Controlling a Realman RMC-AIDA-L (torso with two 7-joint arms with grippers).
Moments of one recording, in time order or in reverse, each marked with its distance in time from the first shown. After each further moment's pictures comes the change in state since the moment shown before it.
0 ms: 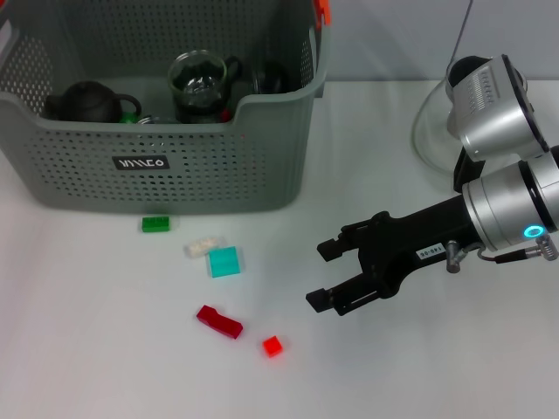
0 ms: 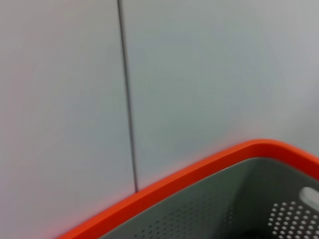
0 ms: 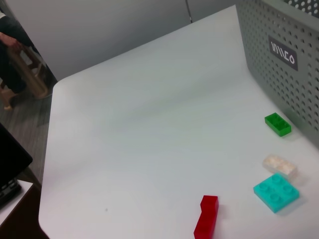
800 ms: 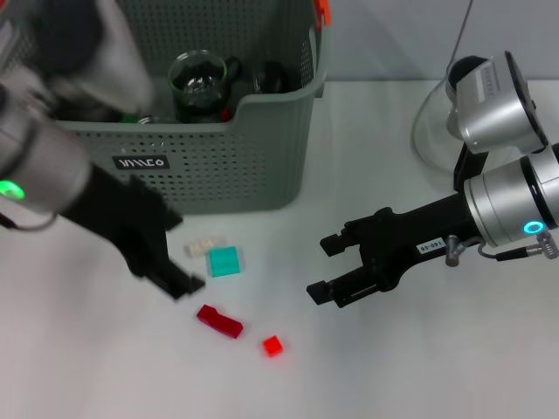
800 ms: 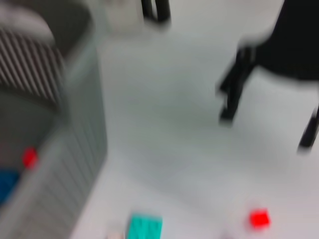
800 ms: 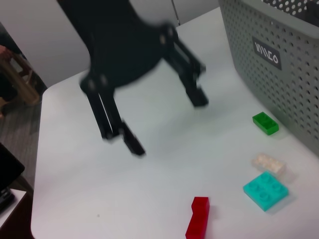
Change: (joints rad) left arm 0.267 -0.250 0.464 0.396 0.095 0.485 0.105; right arm 0.001 -0.003 0.008 0.007 -0.001 0.017 0.032
